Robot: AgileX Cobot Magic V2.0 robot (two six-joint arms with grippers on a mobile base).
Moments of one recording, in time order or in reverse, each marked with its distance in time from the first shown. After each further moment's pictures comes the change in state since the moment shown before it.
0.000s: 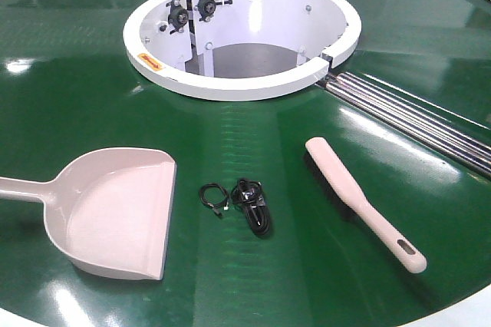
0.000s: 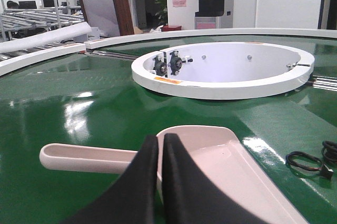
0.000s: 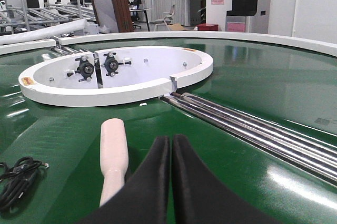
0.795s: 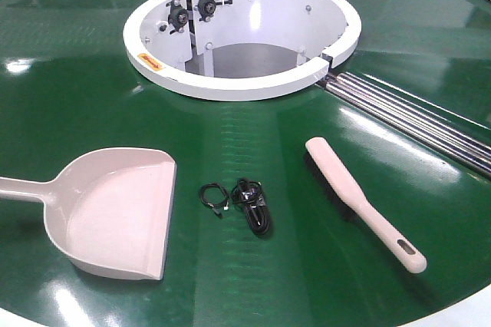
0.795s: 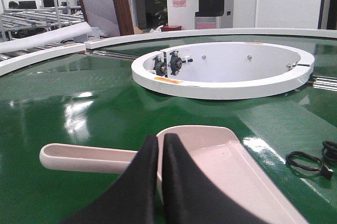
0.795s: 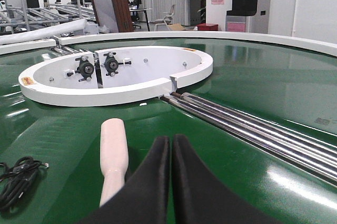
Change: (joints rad) left arm 0.000 0.000 0.000 0.000 0.000 0.000; right arm 0.000 0.000 0.000 0.000 0.001 0.000
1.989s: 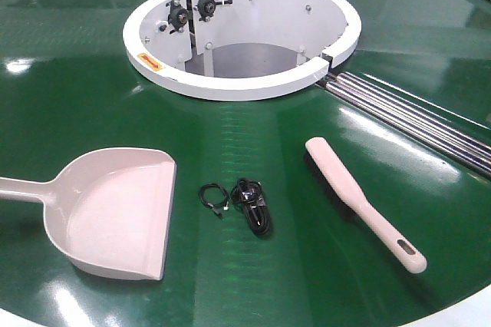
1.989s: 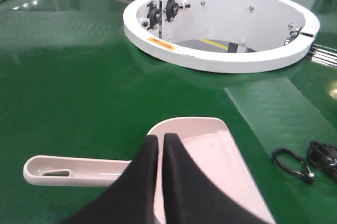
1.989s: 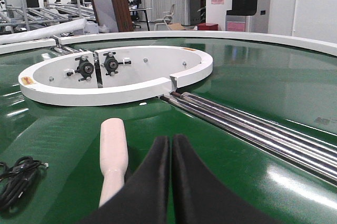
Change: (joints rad) left arm 0.000 0.552 -0.461 -0.051 0.211 -0.033; right arm 0.000 0.000 0.000 0.000 0.001 0.000
